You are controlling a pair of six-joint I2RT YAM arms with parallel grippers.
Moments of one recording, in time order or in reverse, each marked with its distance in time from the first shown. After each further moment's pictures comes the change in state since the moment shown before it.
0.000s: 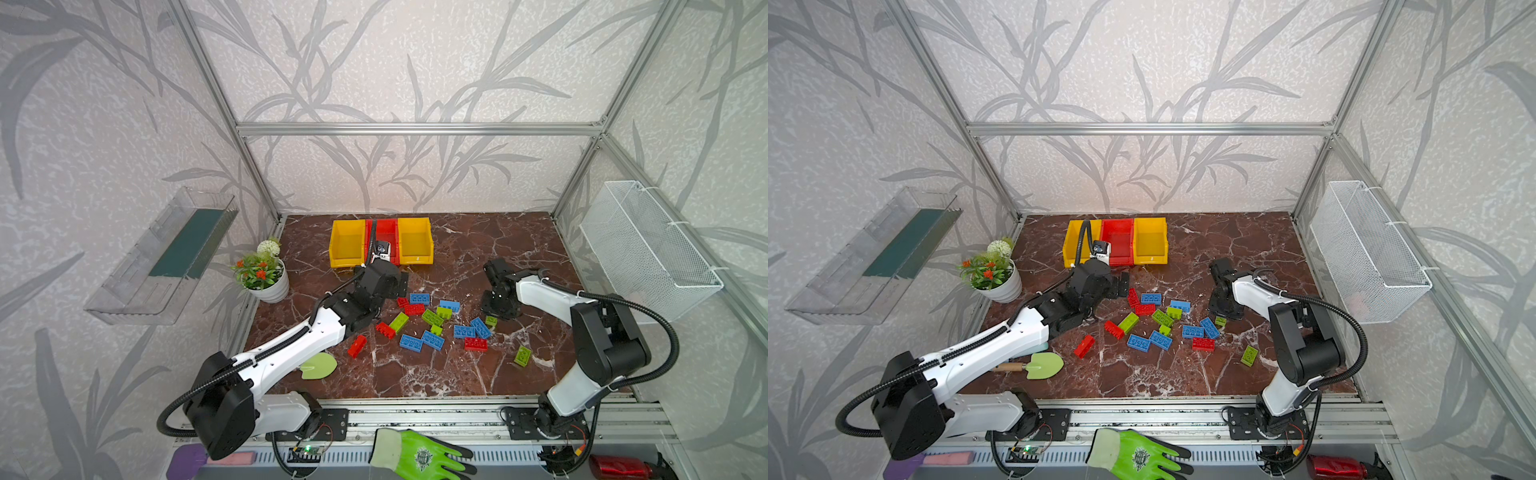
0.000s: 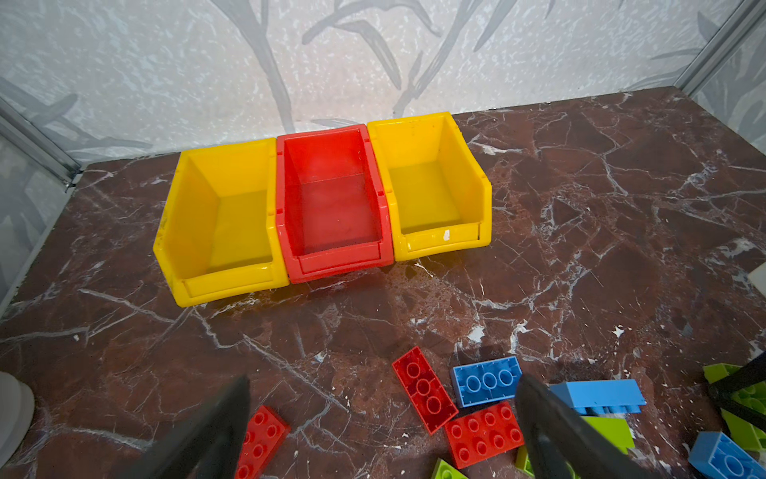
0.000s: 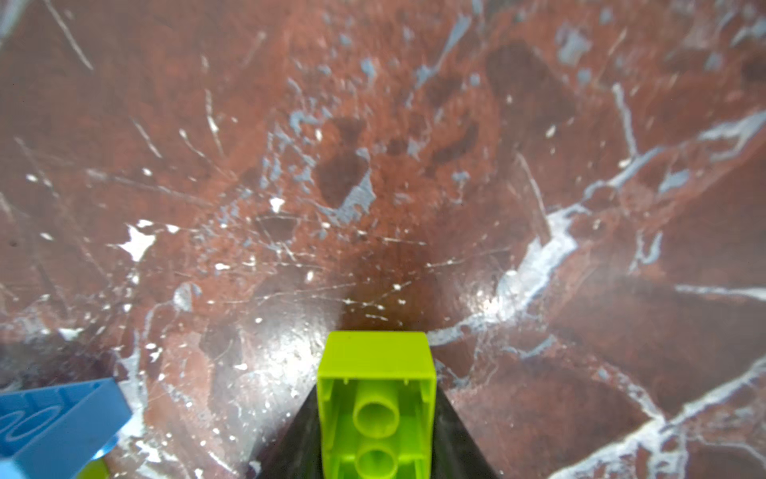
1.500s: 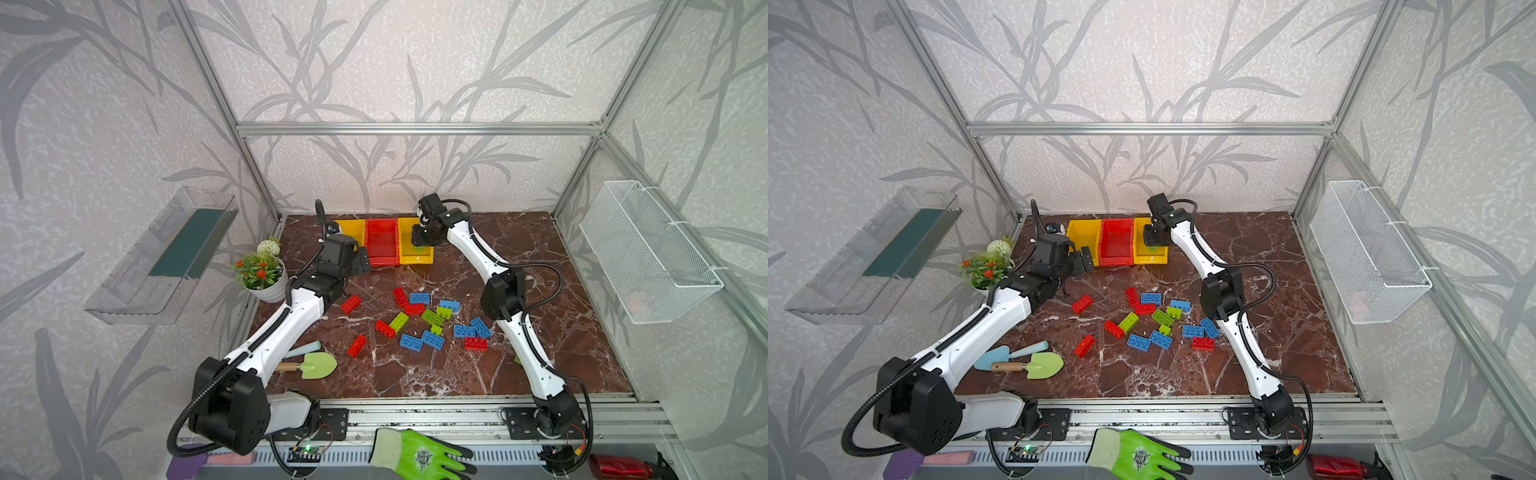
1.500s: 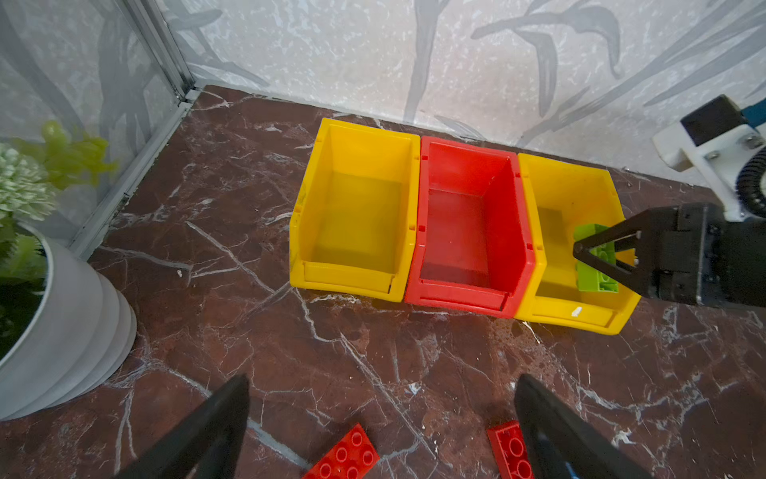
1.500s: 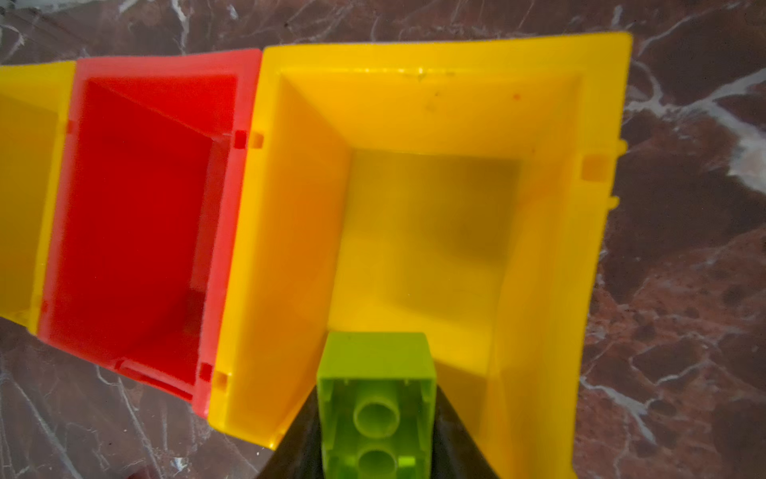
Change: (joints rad) left arm 0.394 0.029 0.093 -0.119 0.174 -0.084; right arm 0.181 1.012 1.714 -0.321 -0.193 -0.226
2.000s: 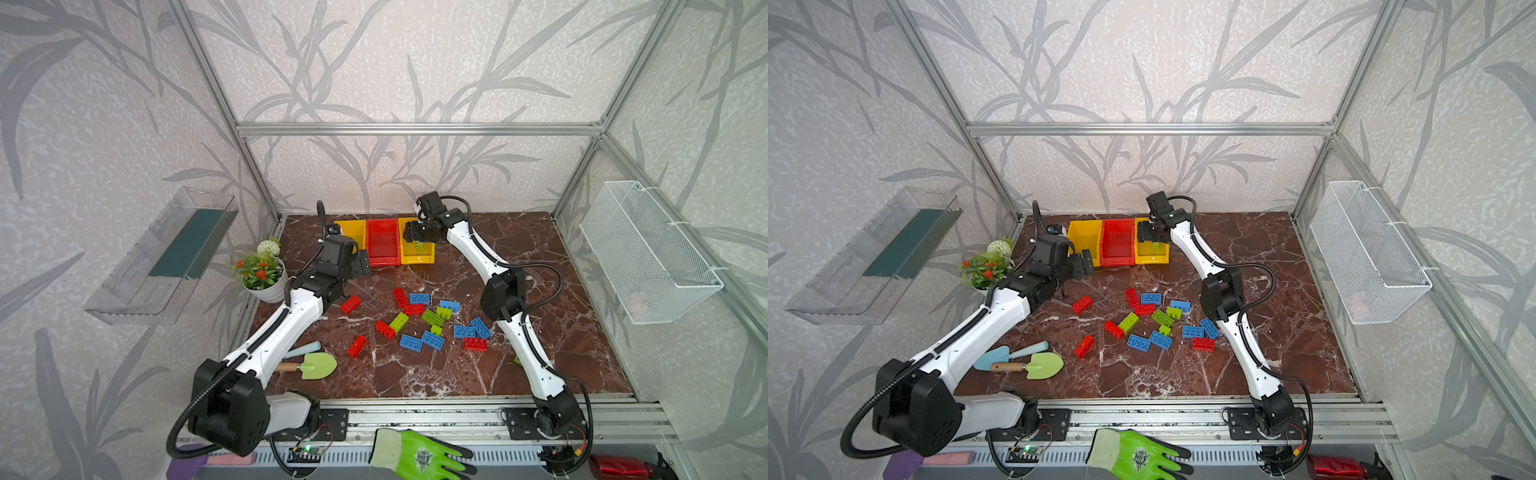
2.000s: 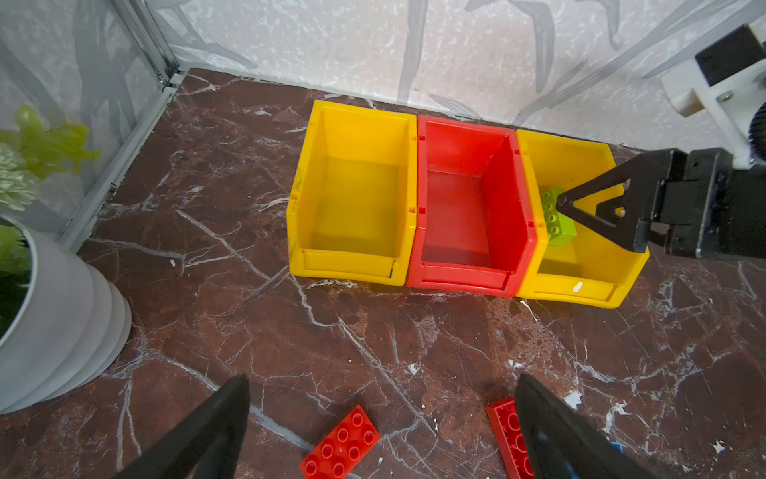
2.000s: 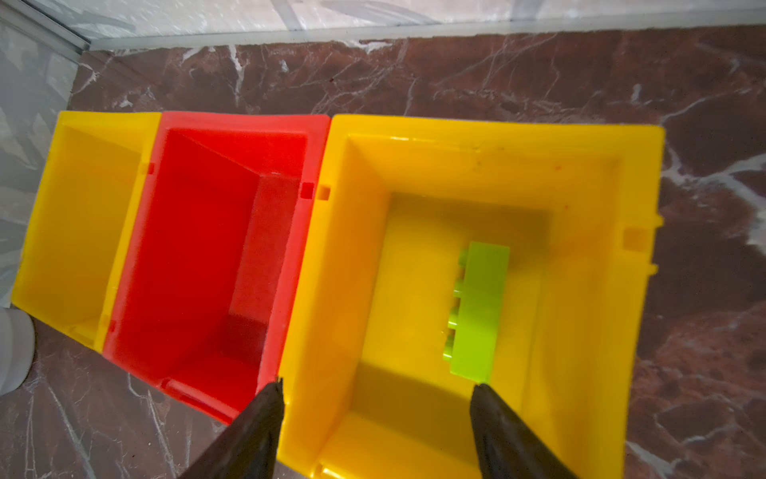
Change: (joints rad) left arm 0.005 -0.006 0.000 -0.035 0.051 0.015; right arm 0.001 -0.049 -0.029 0.082 -0.014 -0.014
